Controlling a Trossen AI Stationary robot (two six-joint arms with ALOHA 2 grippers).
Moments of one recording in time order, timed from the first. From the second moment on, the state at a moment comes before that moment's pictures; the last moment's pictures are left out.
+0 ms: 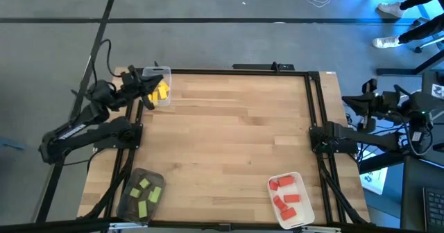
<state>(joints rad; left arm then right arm) 0.59 0.33 0.50 0.06 0.02 -0.06 -0.18 0.00 0.99 -0.91 0.09 -0.06</state>
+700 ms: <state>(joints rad) 0.59 0.33 0.20 0.31 0.02 -0.10 -0.01 0.01 0.74 -0.60 0.08 -0.14</state>
